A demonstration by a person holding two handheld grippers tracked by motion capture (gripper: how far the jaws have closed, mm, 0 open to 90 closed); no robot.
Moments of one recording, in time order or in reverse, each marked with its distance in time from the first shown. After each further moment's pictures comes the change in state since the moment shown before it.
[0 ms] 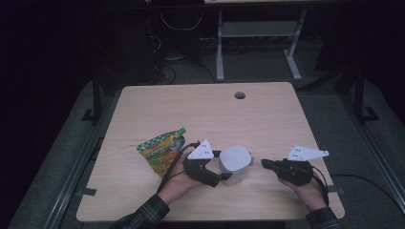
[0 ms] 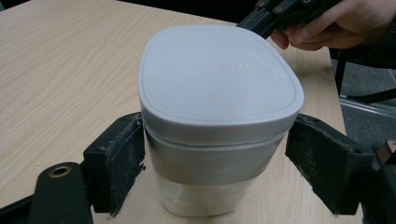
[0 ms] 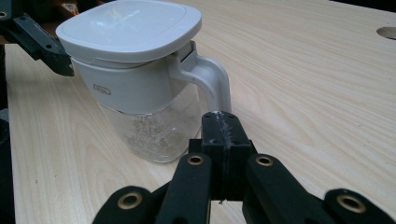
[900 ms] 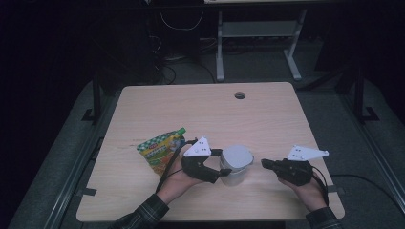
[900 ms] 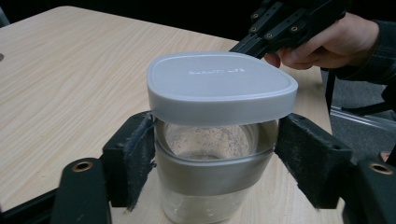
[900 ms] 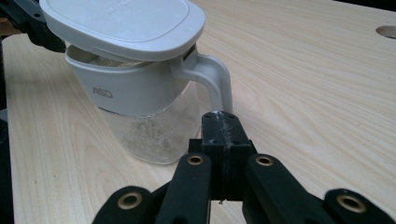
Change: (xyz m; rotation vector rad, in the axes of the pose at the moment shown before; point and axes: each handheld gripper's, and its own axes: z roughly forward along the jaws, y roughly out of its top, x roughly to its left) left arm 0.000 0.009 -0.011 -0.048 -0.009 -0.010; right arm 0.000 0.000 0.000 0.001 -0.003 0.003
